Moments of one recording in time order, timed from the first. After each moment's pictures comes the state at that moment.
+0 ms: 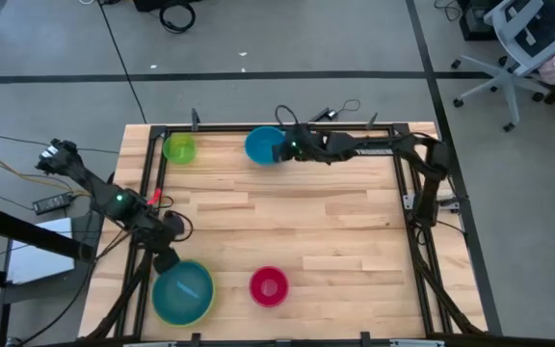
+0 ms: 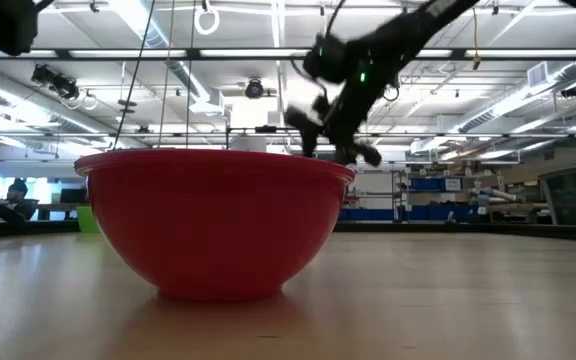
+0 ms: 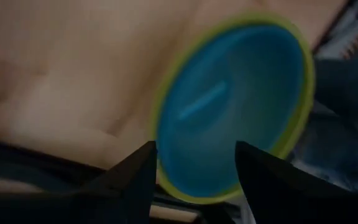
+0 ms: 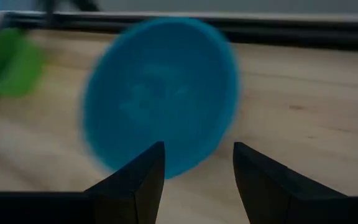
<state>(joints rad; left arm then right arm) -0.61 0.87 0.79 -1.06 0.19 -1.29 -0.37 1.86 1.31 -0.32 0.27 0.90</state>
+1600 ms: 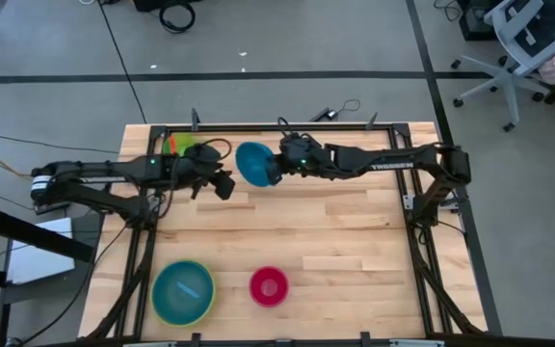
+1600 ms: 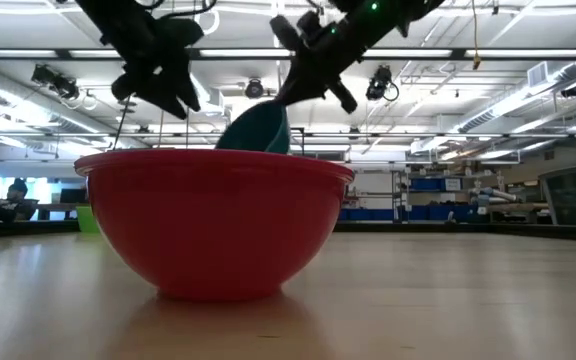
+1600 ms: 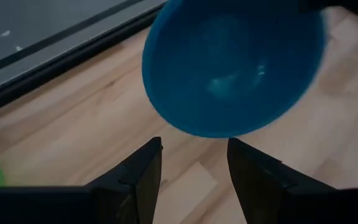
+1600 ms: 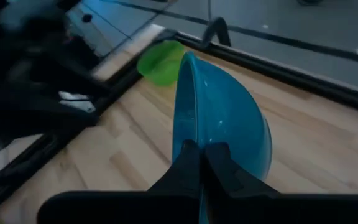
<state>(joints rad) 0.14 1.08 0.89 -0.61 -0.43 -0.58 -0.16 1.70 1.31 -0.15 0.29 0.61</state>
